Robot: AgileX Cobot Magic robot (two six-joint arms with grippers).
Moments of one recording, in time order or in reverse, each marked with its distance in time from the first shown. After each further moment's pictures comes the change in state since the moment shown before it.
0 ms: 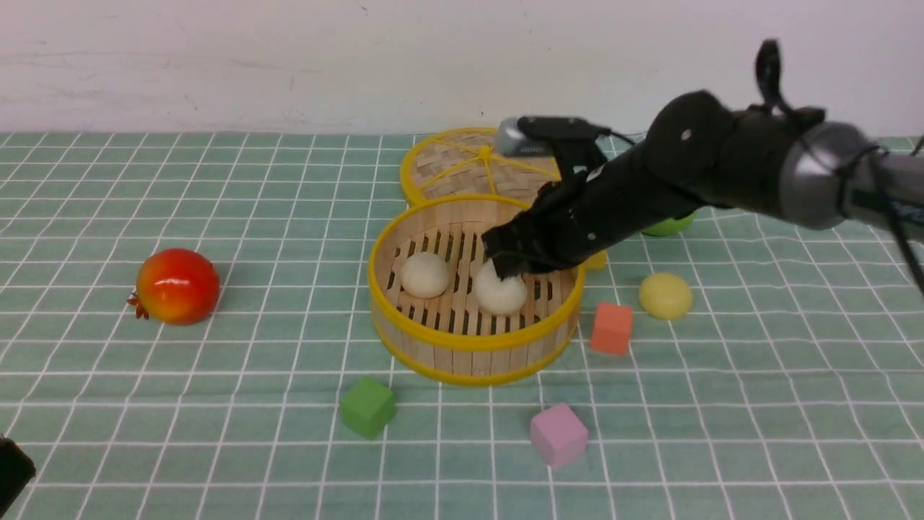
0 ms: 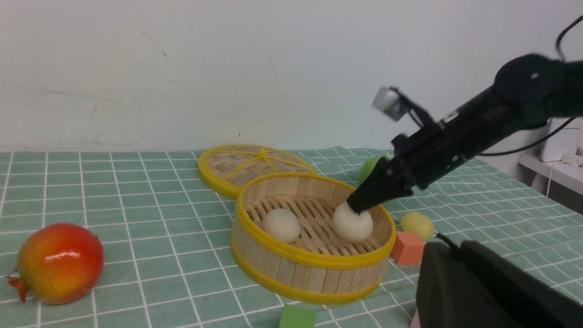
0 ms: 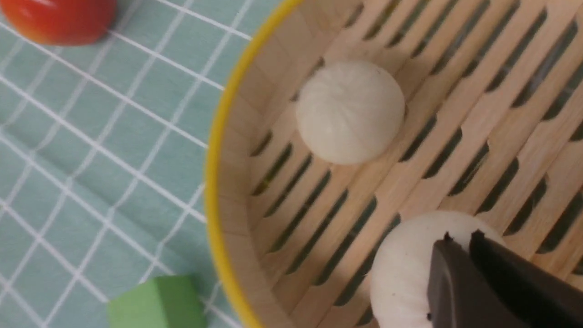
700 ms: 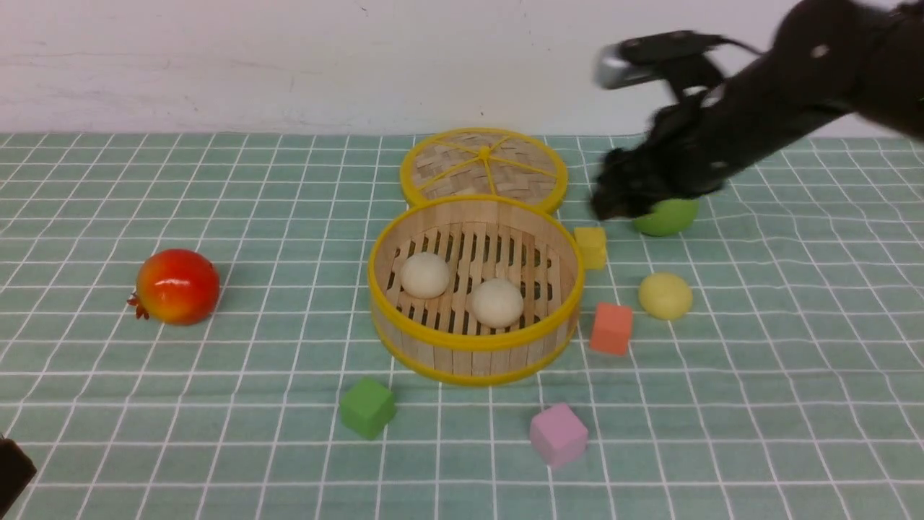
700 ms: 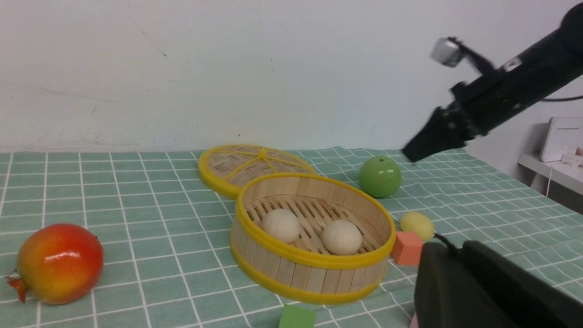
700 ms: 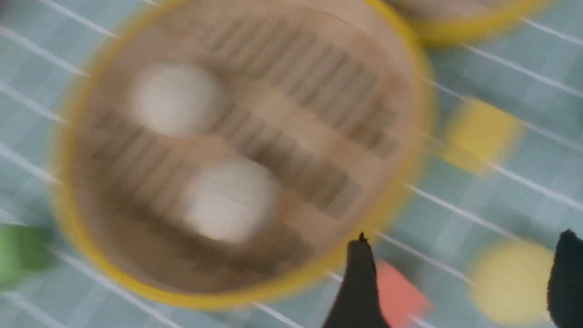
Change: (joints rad) right arm -0.155 -0.200 -0.011 -0.384 0.180 0.150; left arm 0.000 0.000 0.000 0.000 0.000 0.000
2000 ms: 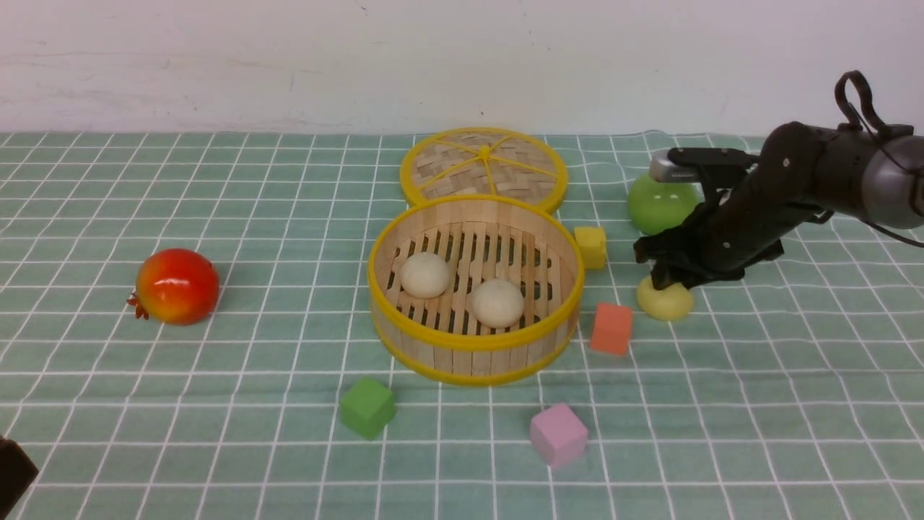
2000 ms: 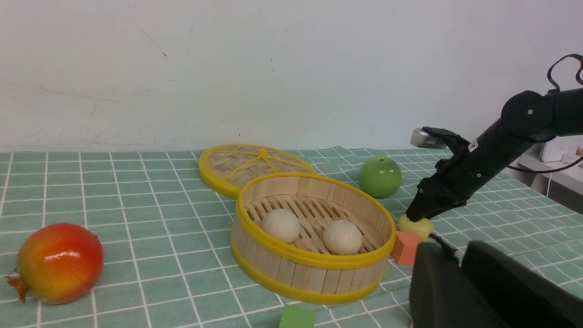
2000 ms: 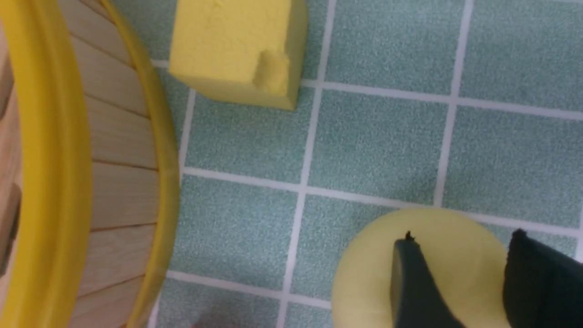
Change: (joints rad) right arm -0.114 0.281 0.000 -0.010 -0.166 0.143; left arm 0.000 0.000 0.000 0.000 0.000 0.000
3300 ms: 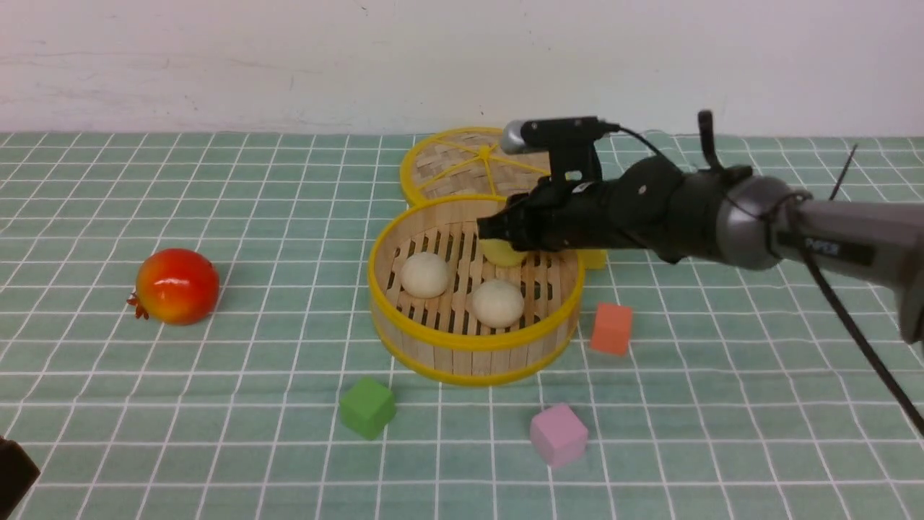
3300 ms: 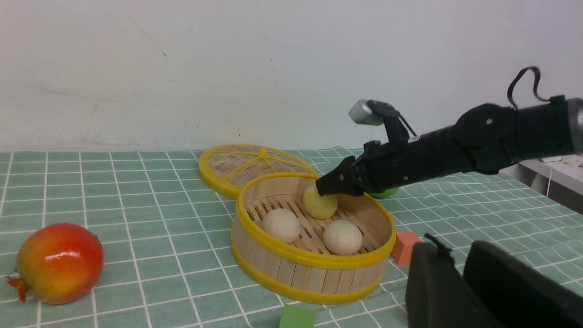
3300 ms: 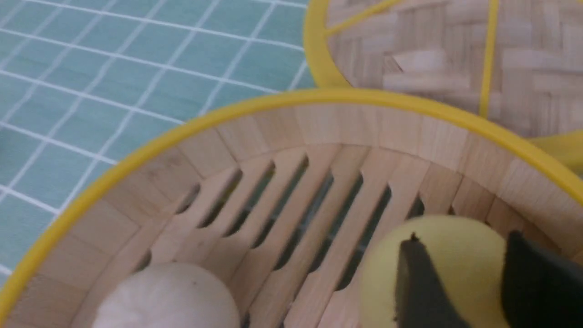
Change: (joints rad) right arm 0.278 0.058 0.000 0.561 -0.507 -0.479; left arm 0.000 0.000 0.000 0.000 0.000 0.000
